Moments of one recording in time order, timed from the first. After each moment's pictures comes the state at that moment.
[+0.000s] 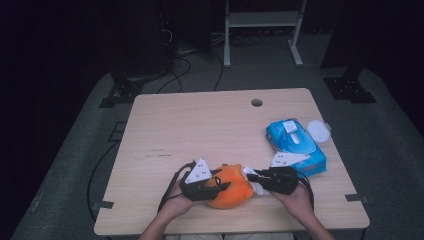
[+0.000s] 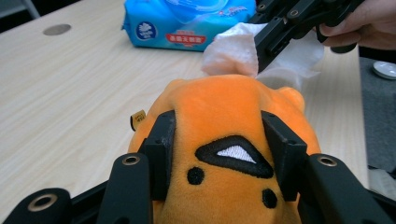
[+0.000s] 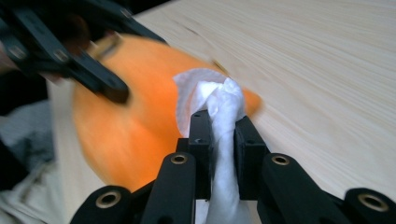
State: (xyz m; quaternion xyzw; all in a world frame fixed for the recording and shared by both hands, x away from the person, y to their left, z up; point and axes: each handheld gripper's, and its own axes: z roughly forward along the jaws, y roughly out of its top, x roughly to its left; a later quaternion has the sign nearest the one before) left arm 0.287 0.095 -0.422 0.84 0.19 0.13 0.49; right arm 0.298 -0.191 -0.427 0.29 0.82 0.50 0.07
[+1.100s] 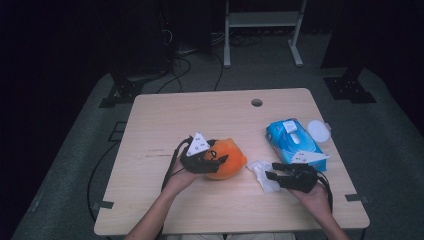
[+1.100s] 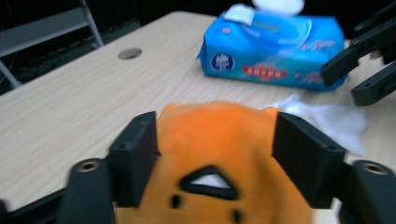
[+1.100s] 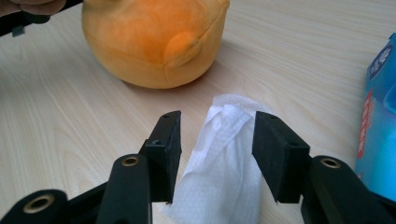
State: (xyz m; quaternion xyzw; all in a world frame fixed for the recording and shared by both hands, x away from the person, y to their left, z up) left arm 0.346 0.097 -0.405 0.81 0.24 0.19 0.50; right arm 0.309 -0.245 -0.445 0.36 0.80 0.47 0.11
